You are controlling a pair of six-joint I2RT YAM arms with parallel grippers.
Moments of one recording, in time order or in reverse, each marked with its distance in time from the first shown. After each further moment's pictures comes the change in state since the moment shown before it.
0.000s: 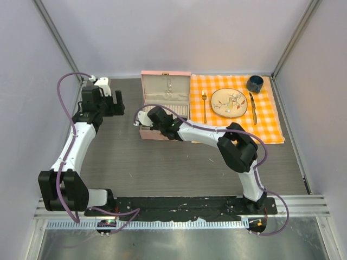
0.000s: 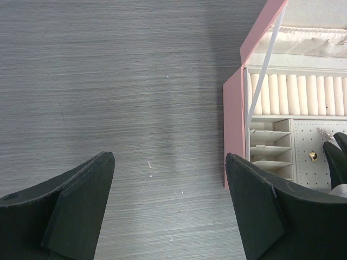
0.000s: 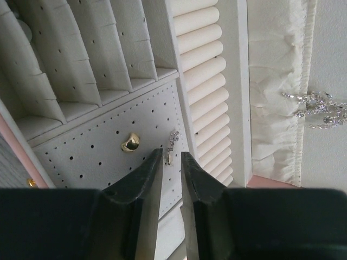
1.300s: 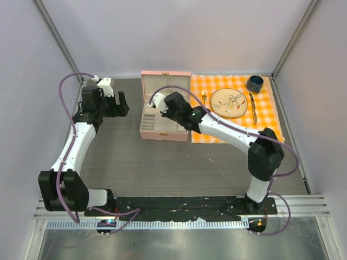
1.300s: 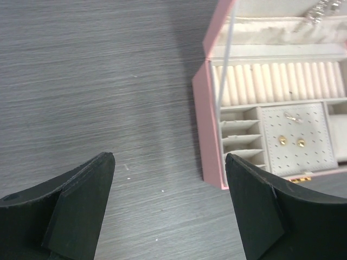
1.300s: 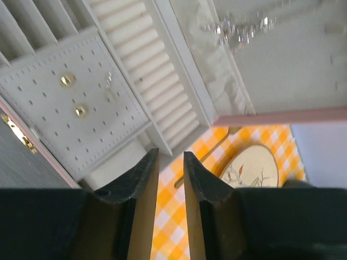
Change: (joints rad) left arm 0.000 0.000 0.000 -0.002 0.103 0.005; right arm -0.066 -0.229 -0.004 -0.153 -0.024 0.188
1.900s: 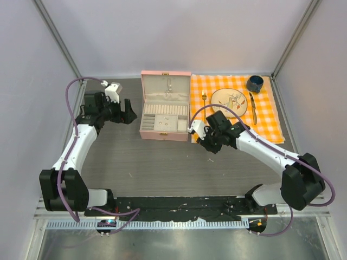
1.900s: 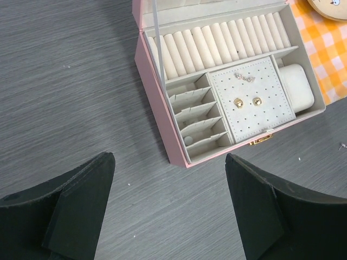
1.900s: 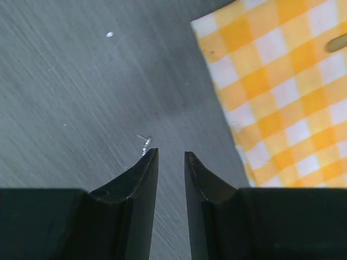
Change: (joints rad) left arm 0.000 0.000 -0.064 -0.004 0.283 0.073; right arm -0.281 -0.470 -0.568 -0.299 -0.519 0.002
